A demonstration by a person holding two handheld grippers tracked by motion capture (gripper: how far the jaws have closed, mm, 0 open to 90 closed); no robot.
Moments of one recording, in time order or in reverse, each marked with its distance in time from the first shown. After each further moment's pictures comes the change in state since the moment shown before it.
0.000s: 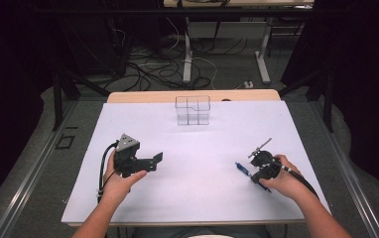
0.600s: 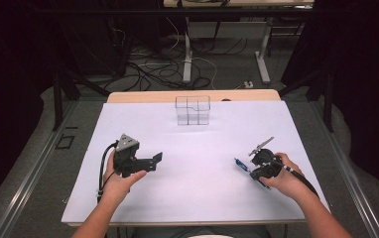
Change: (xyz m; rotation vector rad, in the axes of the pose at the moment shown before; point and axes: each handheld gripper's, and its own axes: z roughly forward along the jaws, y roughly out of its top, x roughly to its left) left arm 0.002 -0.001 0.000 0.003 0.008 -0.002; right arm 0.003 0.001 -0.007 -0.099 -0.023 -0.014
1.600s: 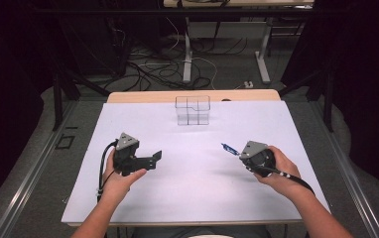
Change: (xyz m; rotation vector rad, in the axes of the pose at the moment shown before) left arm -0.001 0.004 -0.001 -0.008 0.019 0.005; right arm 0.027 0.018 -0.018 -0.337 -0.251 -0.410
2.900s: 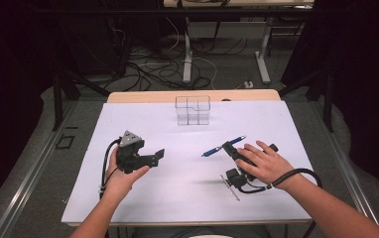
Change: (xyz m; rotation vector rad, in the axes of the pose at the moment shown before) left arm -0.004 0.008 0.007 0.034 -0.033 0.011; right arm 0.049 0.032 0.001 -0.113 -0.529 -1.265
